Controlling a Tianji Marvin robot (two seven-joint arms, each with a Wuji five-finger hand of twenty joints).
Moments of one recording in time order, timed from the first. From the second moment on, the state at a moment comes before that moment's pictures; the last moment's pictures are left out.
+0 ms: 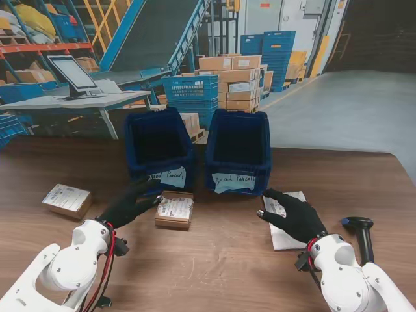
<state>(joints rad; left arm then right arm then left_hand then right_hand) 1.69 -1.10 -1.34 -1.73 0.43 -0.03 -0.07 -1.88 -1.10 1.46 -1.91 -0.63 0.06 0.06 0.77 0.00 0.03 0.02 0.40 0.16 0.09 0.23 0.24 0.22 0.02 0.19 0.05 0.28 0.02 0.20 -0.04 0.39 0.09 0.46 0.35 -0.19 0.45 0.02 0.36 0.04 0.24 0.52 0.49 0.11 0.17 0.22 0.48 0.16 0.12 0.23 0.17 0.24 0.54 0.53</state>
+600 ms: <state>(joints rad) 1.68 -1.10 -1.34 -1.72 0.42 -0.07 -0.06 -1.84 -1.05 1.48 -1.80 -0.82 -0.07 0.23 0.77 0.00 0.03 0.02 0.40 0.16 0.09 0.23 0.24 0.22 0.02 0.19 0.05 0.28 0.02 0.20 -0.04 0.39 0.09 0.46 0.38 -0.26 0.52 0.02 0.28 0.07 0.21 0.53 0.35 0.11 0.17 0.22 0.40 0.15 0.10 0.23 0.12 0.22 0.53 0.54</state>
